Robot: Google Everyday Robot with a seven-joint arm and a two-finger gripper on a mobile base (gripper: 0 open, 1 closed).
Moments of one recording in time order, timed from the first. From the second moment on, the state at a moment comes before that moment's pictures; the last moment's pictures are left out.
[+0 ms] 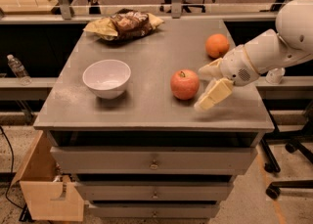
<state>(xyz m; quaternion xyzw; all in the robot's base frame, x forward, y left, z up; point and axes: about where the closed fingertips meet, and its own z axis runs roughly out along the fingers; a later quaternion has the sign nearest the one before) 0.566 -0.128 0.844 -0.56 0.74 0.24 0.29</state>
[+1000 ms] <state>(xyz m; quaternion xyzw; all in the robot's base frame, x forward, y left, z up) 0.573 -0.101 0.840 -0.58 0.71 0.27 0.30</state>
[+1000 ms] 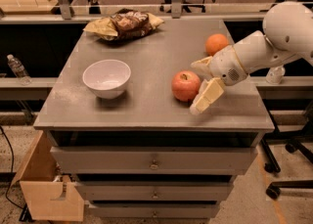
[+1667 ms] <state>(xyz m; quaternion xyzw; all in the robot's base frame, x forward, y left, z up) 0.569 -0.087 0.850 -0.59 0.69 0.27 0.31</state>
